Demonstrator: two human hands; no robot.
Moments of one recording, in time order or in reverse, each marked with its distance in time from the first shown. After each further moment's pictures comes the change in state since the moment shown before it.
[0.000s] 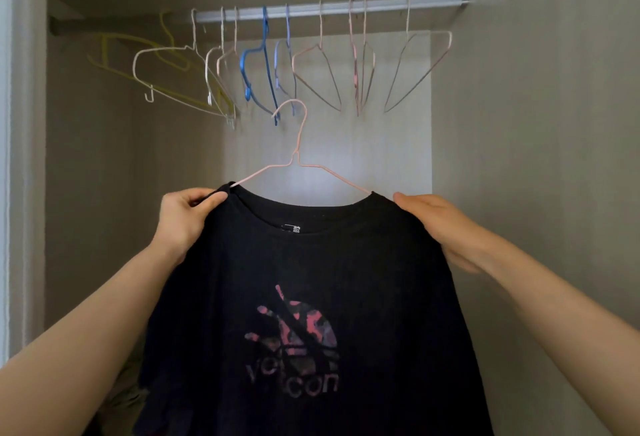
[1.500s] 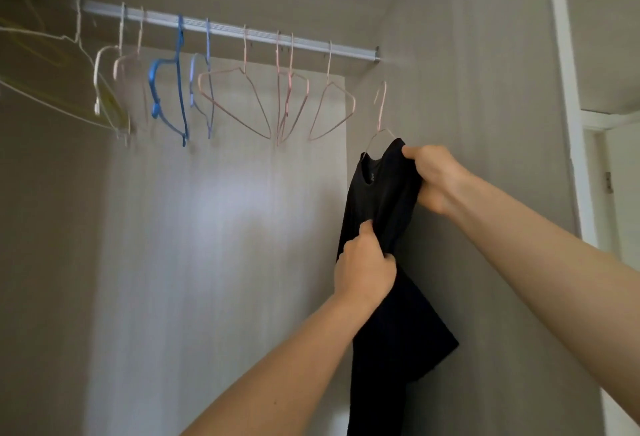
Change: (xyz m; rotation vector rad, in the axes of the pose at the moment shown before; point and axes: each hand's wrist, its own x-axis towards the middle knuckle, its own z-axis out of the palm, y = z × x) left_hand -0.121 0.096 0.276 0.074 -0.592 0.225; right_hand 0.033 -0.086 -0.073 0.224 0.720 0.057
